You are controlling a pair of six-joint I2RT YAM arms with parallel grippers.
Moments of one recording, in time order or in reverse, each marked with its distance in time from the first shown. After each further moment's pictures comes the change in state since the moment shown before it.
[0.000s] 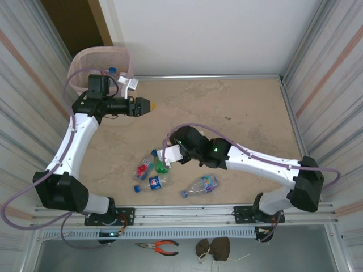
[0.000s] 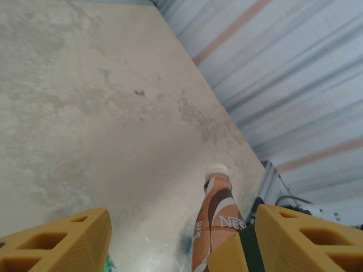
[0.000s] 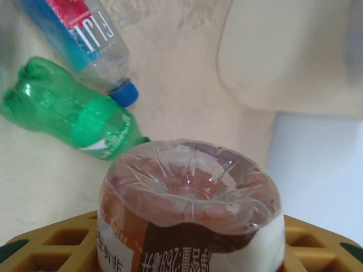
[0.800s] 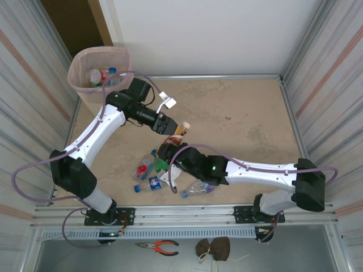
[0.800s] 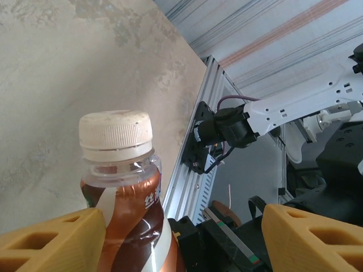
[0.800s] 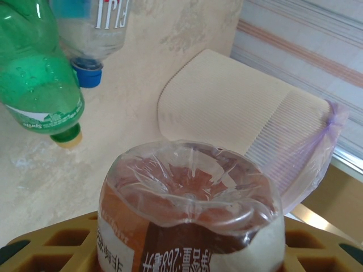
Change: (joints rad) left arm -0.312 0.179 0.153 -0.336 0.058 0.235; right arm 0.147 -0.030 -0.187 0.323 0.154 -0.645
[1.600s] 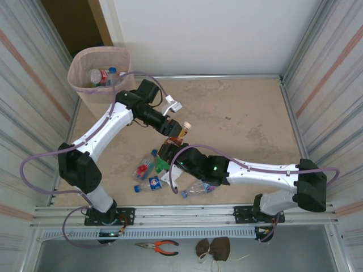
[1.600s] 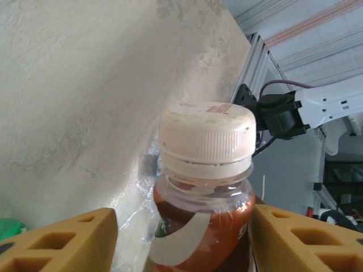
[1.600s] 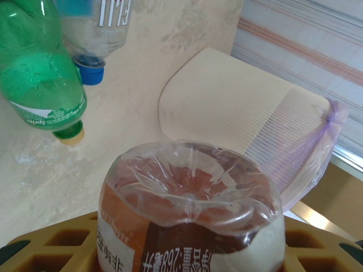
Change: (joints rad) left arm -0.047 0.072 0.031 -0.026 -0.161 -0.001; right arm 0.002 -0.013 -0.003 -0.013 0.006 0.005
